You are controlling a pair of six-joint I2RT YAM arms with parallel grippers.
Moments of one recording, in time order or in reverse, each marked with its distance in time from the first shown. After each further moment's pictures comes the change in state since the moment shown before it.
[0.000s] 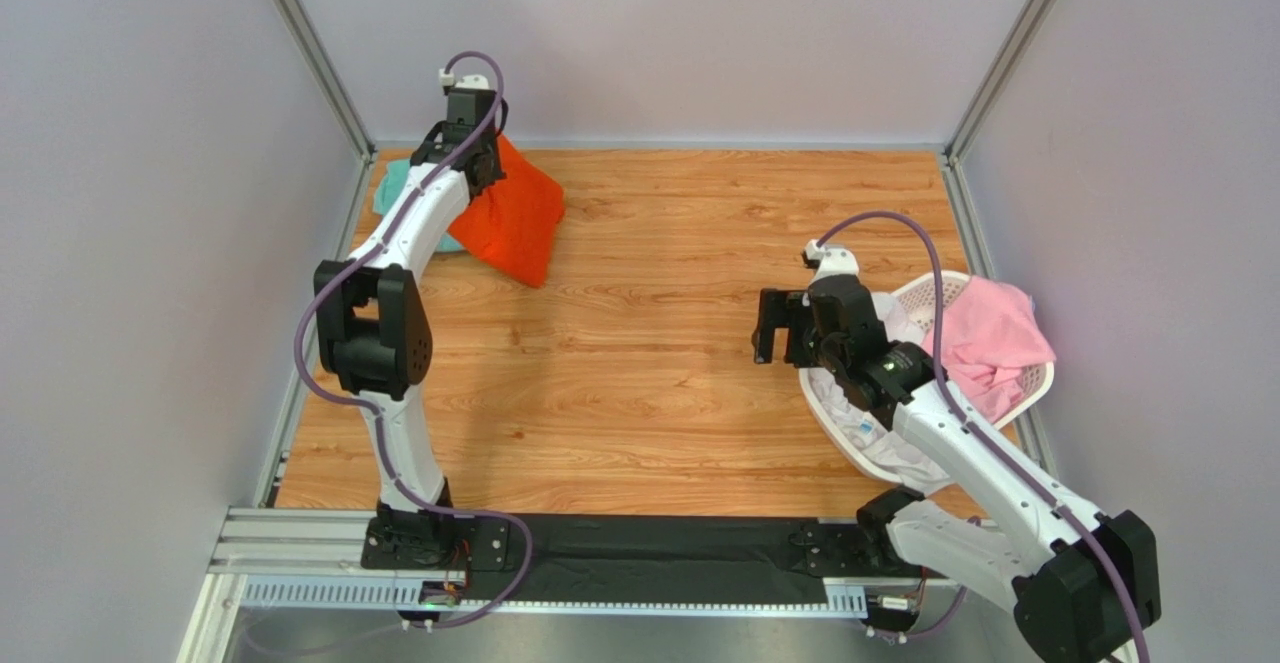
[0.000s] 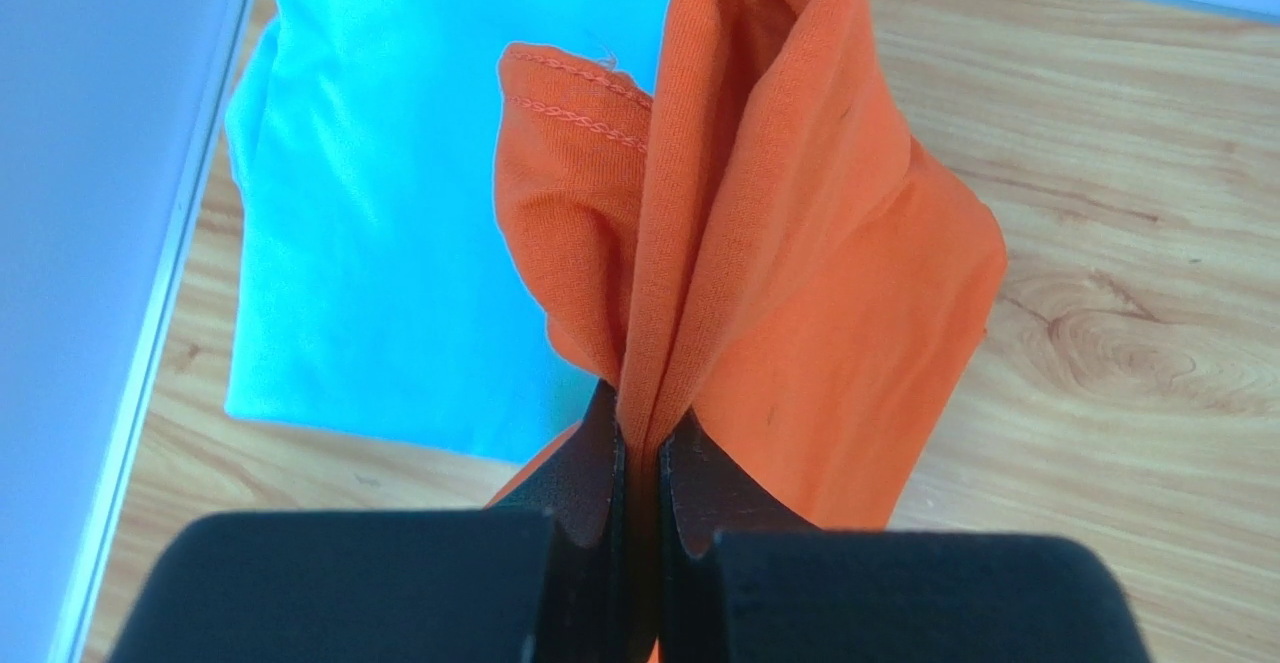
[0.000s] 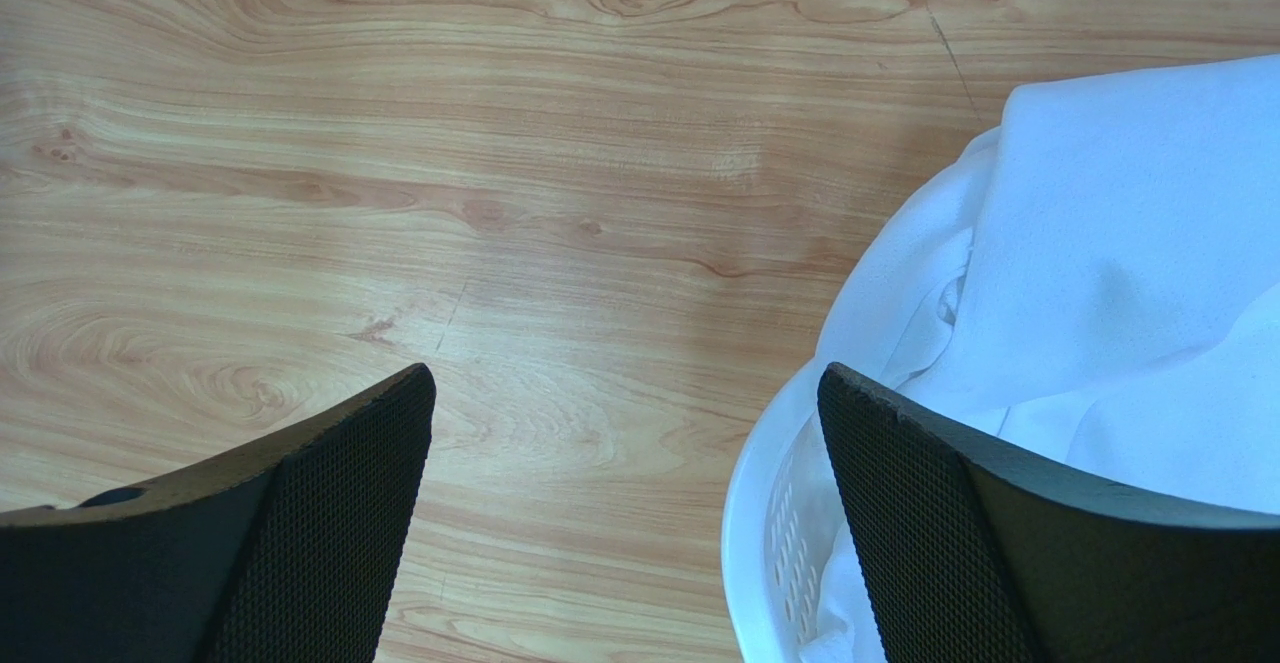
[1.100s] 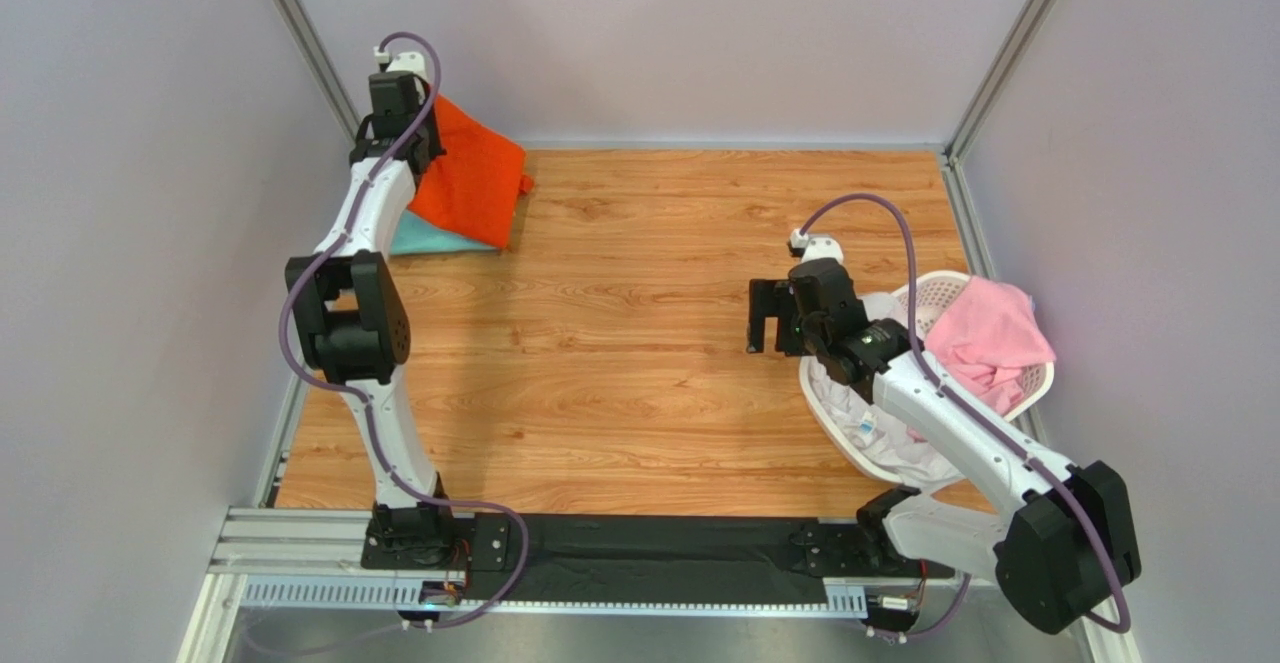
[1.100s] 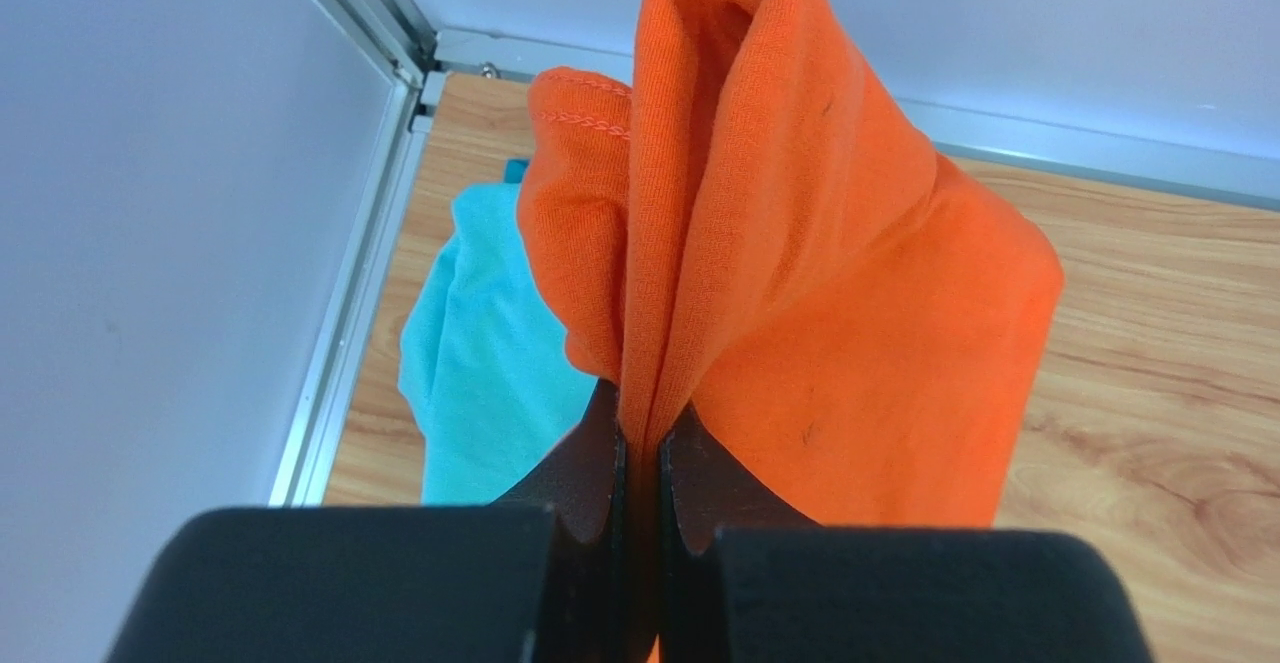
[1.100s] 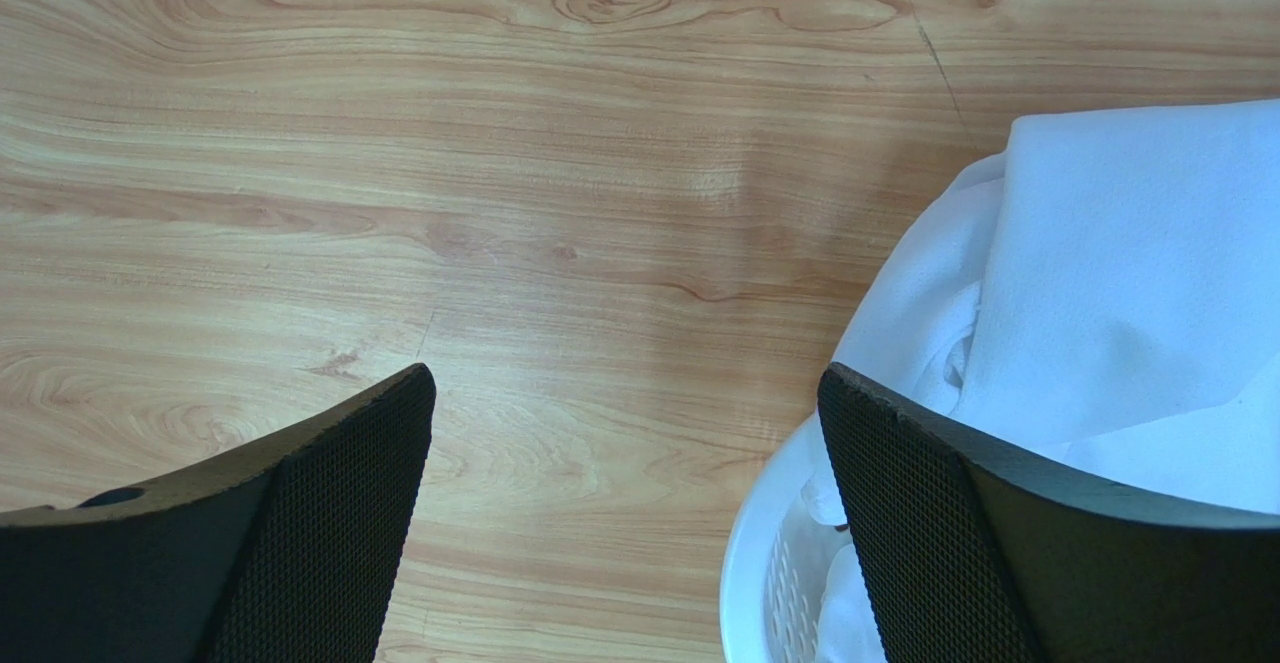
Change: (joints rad) left arm 0.214 0.063 0.086 0.187 0.209 0.182; right arm 0.000 0.148 0.068 0.000 0.037 -0.007
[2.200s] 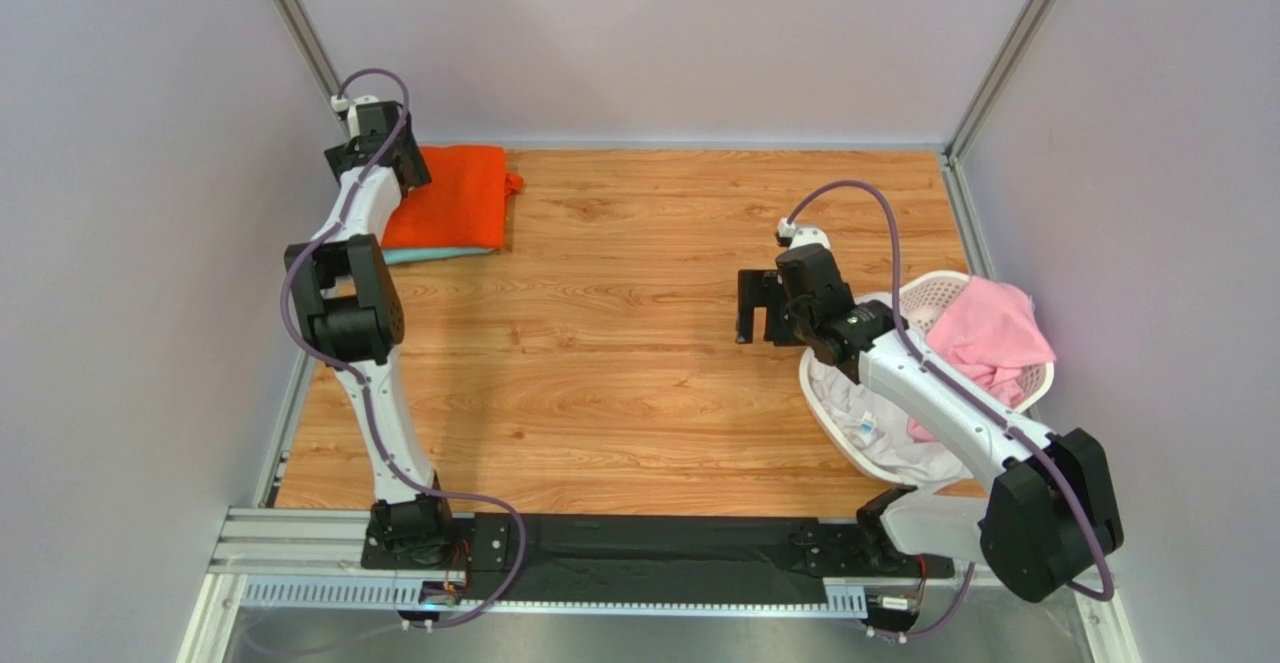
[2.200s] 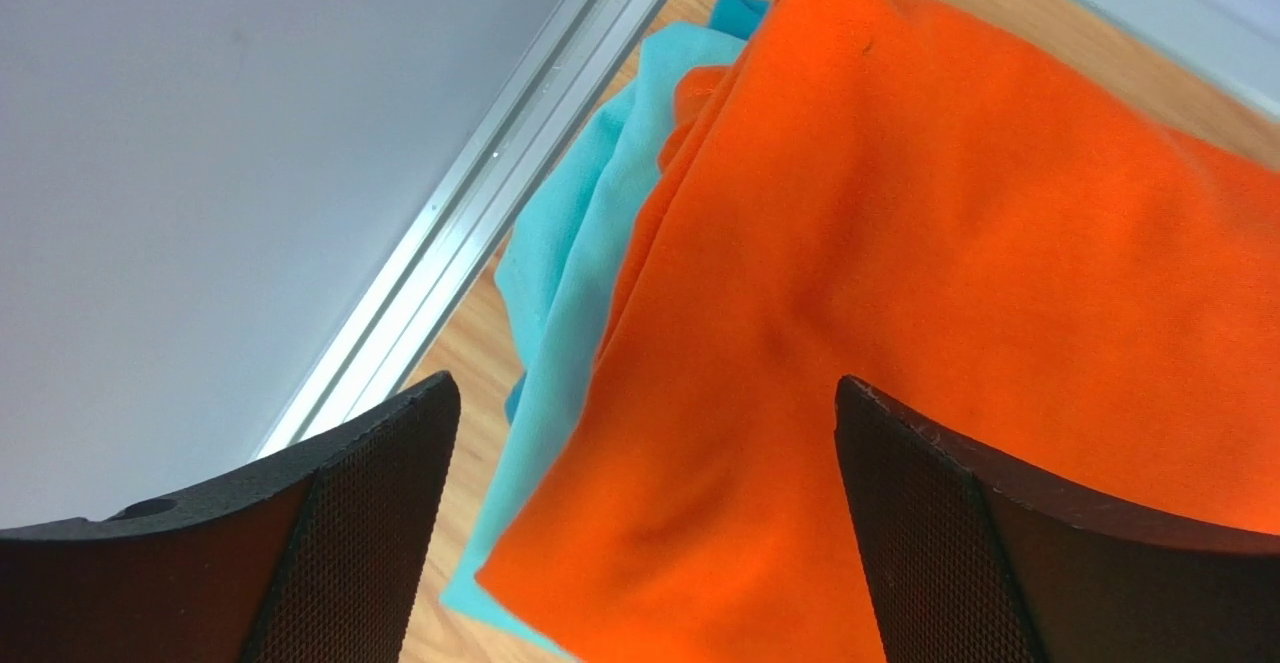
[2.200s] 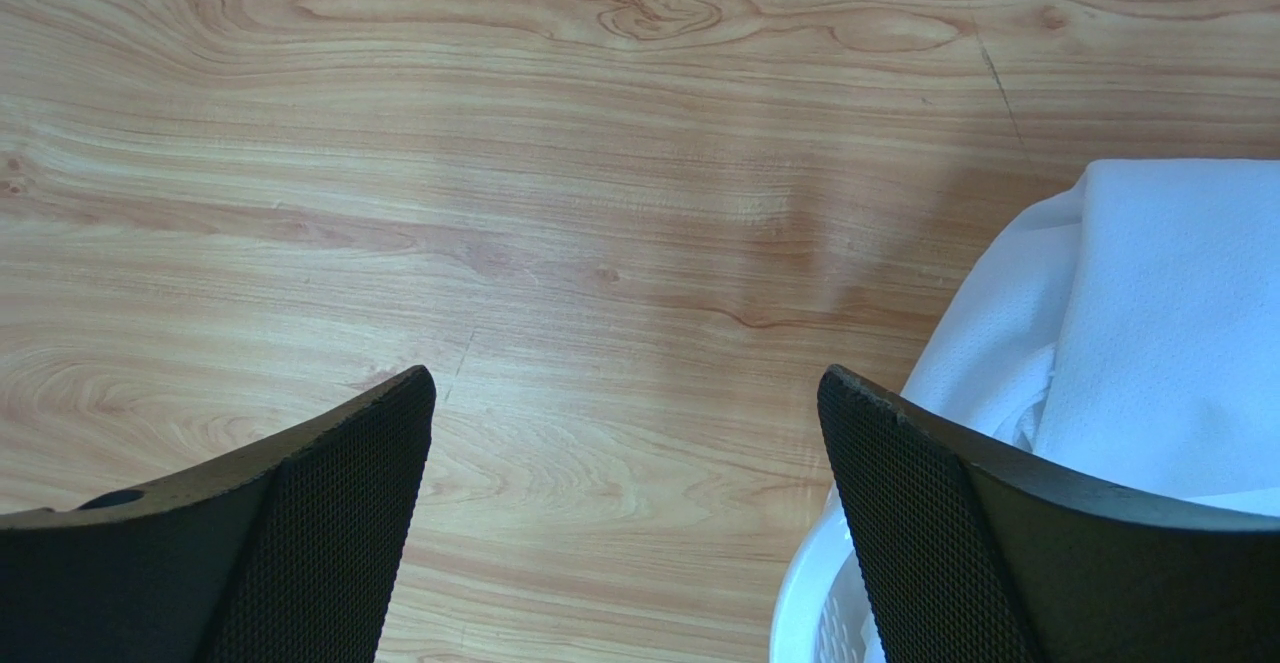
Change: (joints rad) left arm 0.103 0.166 0.024 -0.078 -0.247 -0.191; right arm 0.000 0.113 0.077 -0.006 -0.038 0.019
